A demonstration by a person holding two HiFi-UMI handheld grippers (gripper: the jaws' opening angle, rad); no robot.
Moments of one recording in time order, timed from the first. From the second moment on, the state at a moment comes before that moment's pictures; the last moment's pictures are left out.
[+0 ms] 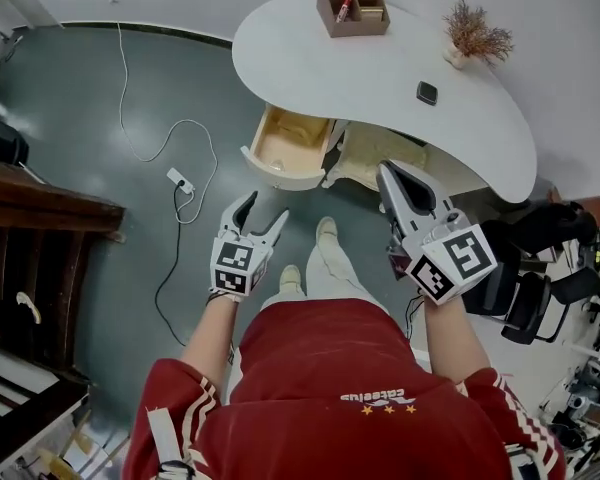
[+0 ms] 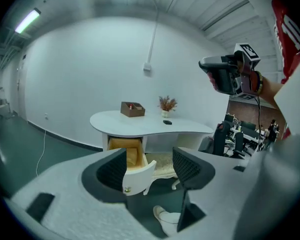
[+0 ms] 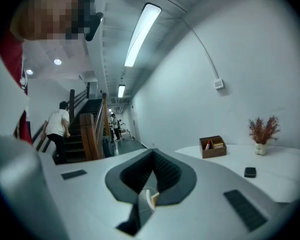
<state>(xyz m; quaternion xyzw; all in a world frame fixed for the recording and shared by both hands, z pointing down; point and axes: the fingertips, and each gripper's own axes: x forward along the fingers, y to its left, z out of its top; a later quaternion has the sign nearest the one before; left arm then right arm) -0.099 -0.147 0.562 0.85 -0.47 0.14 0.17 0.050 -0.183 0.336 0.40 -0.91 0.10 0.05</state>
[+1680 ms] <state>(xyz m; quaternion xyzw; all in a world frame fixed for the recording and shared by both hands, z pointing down) -0.100 -0.223 0.855 0.75 -0.50 0.28 0.33 0.074 -0.277 0.478 0.37 -0.90 0.17 0.14</state>
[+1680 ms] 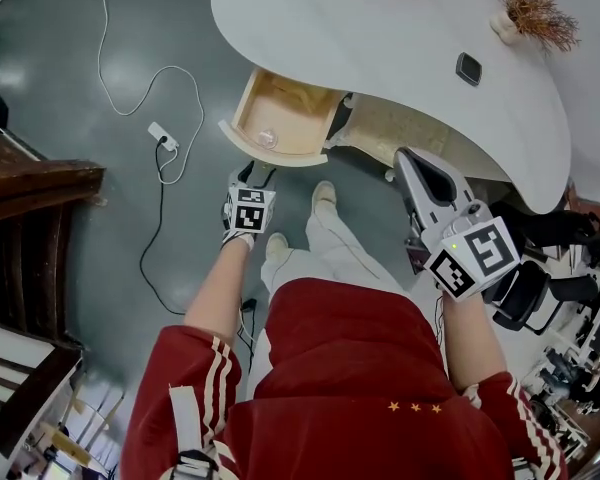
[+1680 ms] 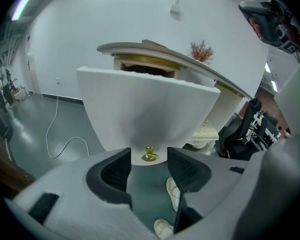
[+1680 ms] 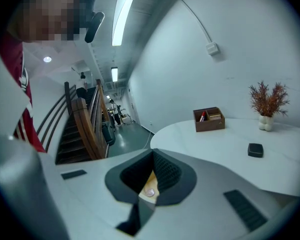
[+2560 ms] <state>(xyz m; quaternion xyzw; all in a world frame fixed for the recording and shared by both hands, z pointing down) -0.095 -0.230 0.868 0.74 -0.49 0.30 0.34 0.086 -0.276 0.491 0.38 -0.89 0.19 0.15</state>
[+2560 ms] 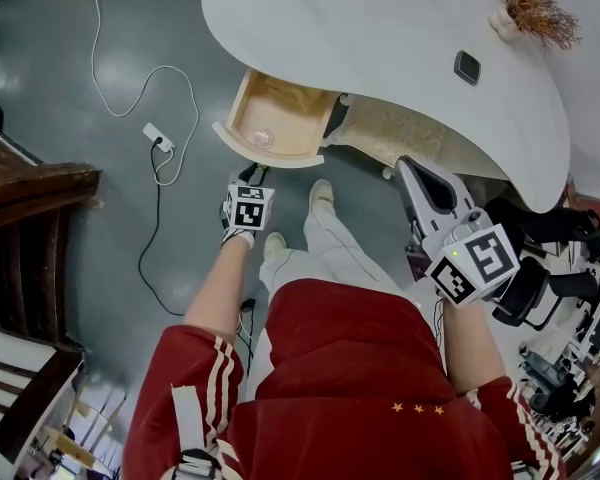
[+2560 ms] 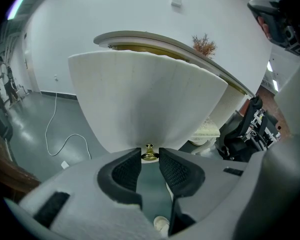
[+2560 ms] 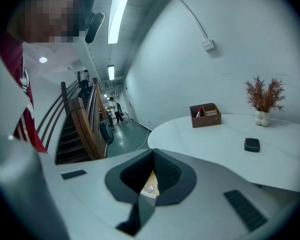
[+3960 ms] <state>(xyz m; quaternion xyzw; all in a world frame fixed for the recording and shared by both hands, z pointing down) -0.072 -0.346 0.863 0.76 -0.51 0.28 0.30 0.119 -0.309 0.528 0.40 -0.88 0.21 0.16</state>
